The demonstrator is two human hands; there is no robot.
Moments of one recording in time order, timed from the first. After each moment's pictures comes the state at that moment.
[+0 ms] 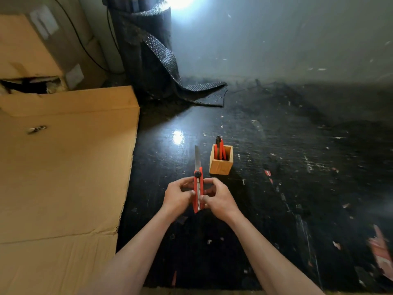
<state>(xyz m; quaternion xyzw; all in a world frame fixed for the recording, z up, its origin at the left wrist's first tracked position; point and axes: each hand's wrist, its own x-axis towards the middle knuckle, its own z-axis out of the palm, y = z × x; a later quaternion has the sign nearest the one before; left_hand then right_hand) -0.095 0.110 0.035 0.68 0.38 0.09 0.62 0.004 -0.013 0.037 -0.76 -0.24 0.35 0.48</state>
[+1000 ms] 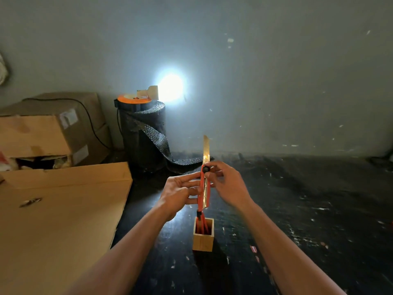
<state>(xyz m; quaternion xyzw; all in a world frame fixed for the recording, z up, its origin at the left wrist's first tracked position) 0.018 0.114 0.240 0.63 0.21 0.19 0.72 0.148 0.003 0.245 -0.76 -0.42 0.05 0.50</state>
